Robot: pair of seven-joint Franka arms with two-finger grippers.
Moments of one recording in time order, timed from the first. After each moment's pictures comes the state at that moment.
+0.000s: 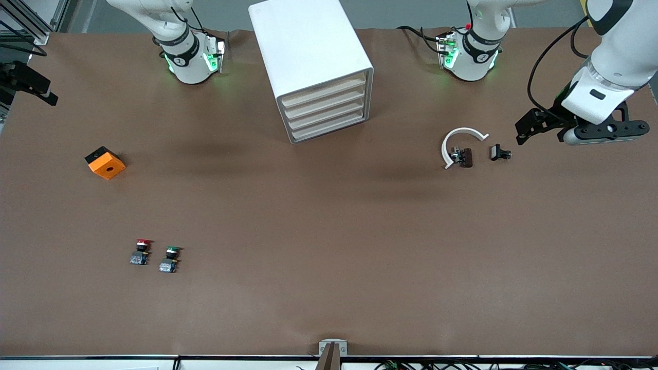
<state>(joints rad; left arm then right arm) 0.10 -0.18 -0.21 -1.95 -0.04 1.86 -0.18 -0.09 -0.21 -0.04 -1.72 0.02 1.50 -0.08</state>
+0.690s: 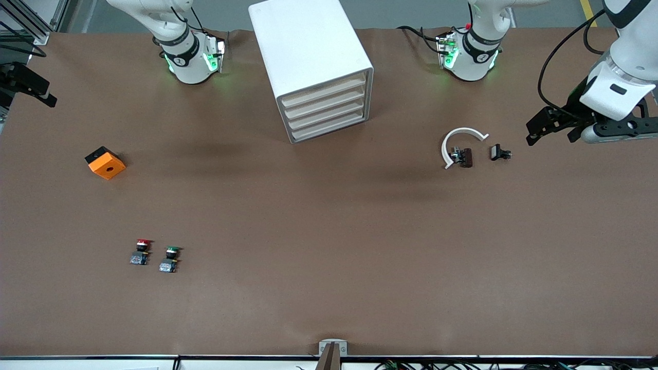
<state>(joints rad) -0.02 -0.17 -0.08 -1.92 -0.04 1.85 -0.18 -0.09 -0.21 -0.04 -1.73 0.02 1.52 -0.08</state>
